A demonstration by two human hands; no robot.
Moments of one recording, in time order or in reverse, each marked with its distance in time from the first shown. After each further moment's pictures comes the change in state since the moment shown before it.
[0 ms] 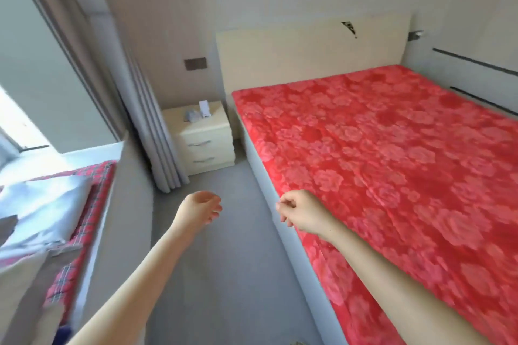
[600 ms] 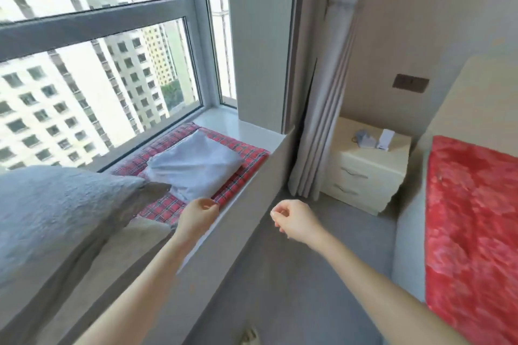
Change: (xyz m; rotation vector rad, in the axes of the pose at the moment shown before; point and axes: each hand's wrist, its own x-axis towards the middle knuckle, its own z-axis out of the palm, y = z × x) left_hand 0.126 -0.096 -0.226 -0.146 0.788 -0.396; right_hand 0.313 -0.191 0.215 -0.217 -0.609 -0.407
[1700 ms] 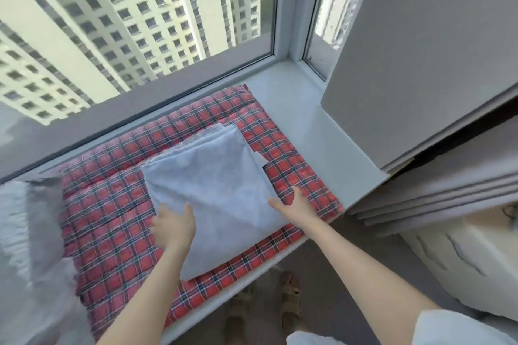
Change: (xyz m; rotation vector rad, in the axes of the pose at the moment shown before) left_hand 0.413 -0.062 0.021 0.190 0.551 -0.867; right_hand 0.545 -0.009 0.080 -0.077 -0.526 0.252
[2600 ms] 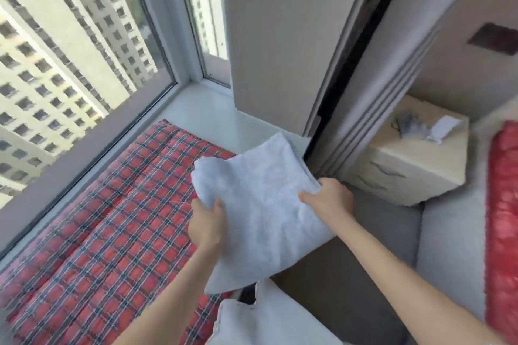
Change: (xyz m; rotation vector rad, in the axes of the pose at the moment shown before) left_hand -0.105 0.063 0.001 -0.020 -0.327 0.548; right_hand -0.156 0.044 -0.052 0.020 0.727 0.150
